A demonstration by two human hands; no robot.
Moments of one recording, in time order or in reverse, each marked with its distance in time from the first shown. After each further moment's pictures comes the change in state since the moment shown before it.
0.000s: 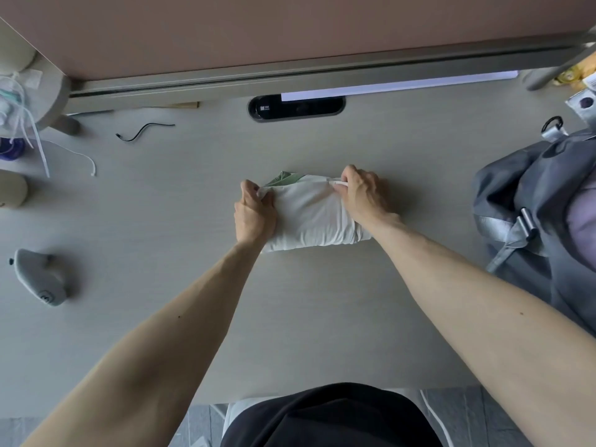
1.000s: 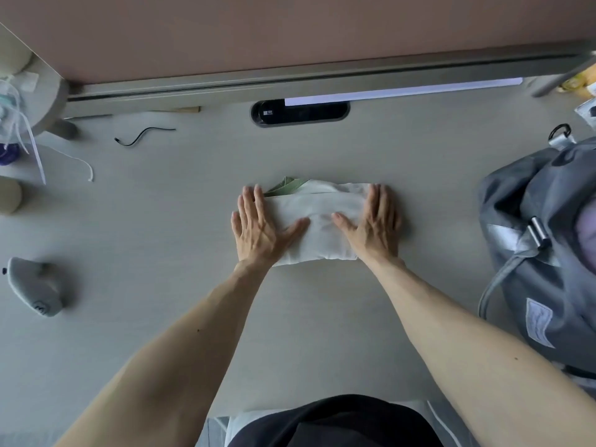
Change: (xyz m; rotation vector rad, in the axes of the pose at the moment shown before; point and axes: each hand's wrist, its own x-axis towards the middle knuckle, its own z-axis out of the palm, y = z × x) left_hand -0.008 -0.029 0.012 0.384 -0.138 0.138; right_hand -0.049 0.011 0.043 -0.021 0.082 0.289
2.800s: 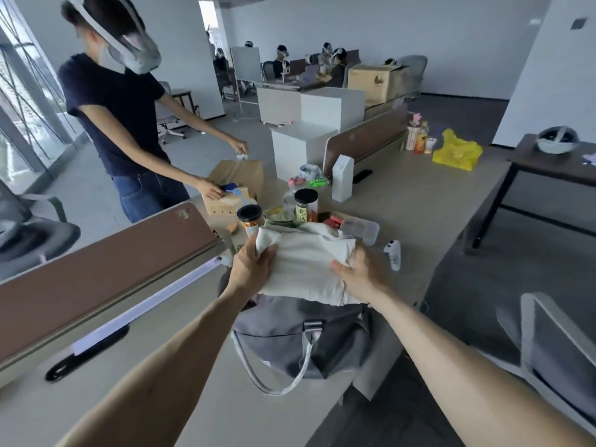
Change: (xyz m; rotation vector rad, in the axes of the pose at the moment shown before) left_hand -0.301 0.435 -0.022 -0.505 -0.067 1.095; right_hand -0.235 0.350 -0.370 0.671 0.563 0.223
